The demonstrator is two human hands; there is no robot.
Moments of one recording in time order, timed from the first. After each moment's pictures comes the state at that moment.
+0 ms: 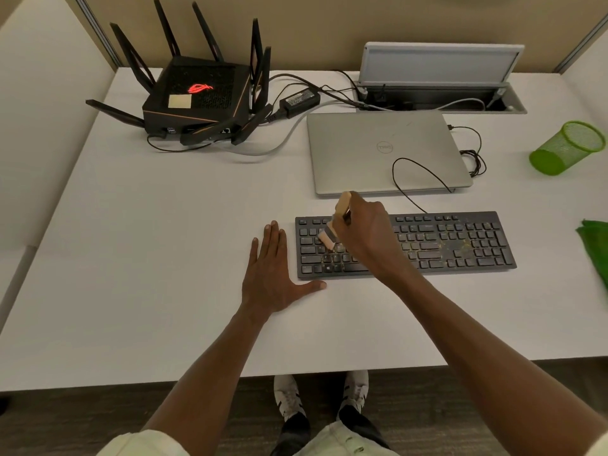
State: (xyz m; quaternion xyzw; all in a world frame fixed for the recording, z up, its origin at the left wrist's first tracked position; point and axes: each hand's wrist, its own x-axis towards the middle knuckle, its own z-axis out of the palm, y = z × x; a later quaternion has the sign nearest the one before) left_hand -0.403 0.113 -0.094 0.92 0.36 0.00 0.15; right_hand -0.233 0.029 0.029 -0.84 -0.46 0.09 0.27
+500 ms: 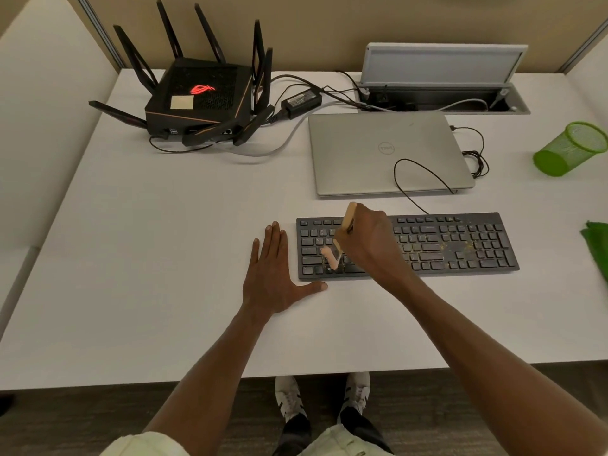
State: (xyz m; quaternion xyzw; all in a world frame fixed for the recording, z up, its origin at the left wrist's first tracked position) left_hand -0.404 0.113 -0.095 0.92 0.36 0.00 0.16; right_hand -0.233 0.023 0.023 -0.86 -0.41 0.15 0.25
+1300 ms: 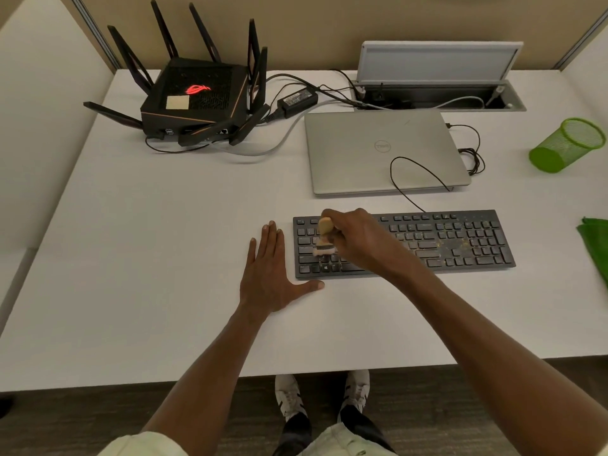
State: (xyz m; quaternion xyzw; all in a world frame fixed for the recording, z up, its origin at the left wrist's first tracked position) left_hand -0.404 0.113 -0.095 0.92 0.36 0.01 0.16; right_hand -0.222 0.018 0.027 -0.73 -0.62 0.17 0.23
